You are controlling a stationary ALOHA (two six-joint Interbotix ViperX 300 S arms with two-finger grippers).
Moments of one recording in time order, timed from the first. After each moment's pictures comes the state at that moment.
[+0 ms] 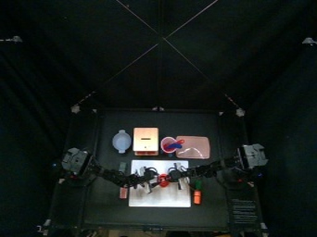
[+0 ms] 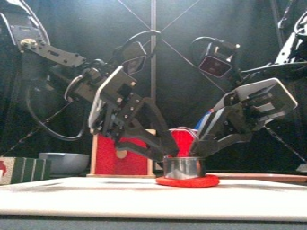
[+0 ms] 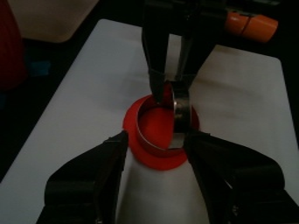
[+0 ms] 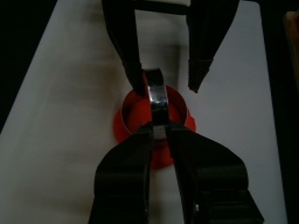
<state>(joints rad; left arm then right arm) -0.28 0.29 0.68 -0.89 -0.60 0.45 0.11 0.07 0.93 -0.10 -0.41 0.02</state>
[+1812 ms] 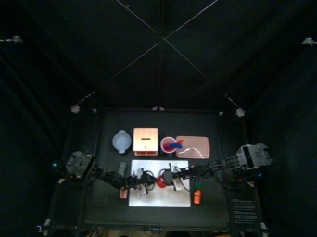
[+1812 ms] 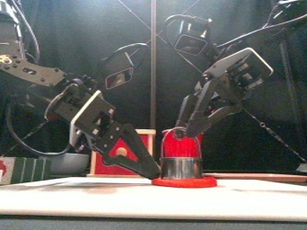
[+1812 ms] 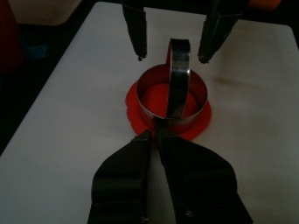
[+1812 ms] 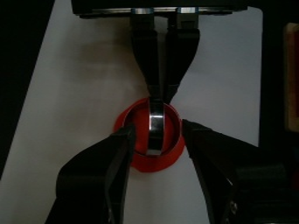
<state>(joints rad) -0.34 0.37 0.74 -0.83 -0.70 0.39 0.12 0.01 0.72 -0.13 0.03 0.02</state>
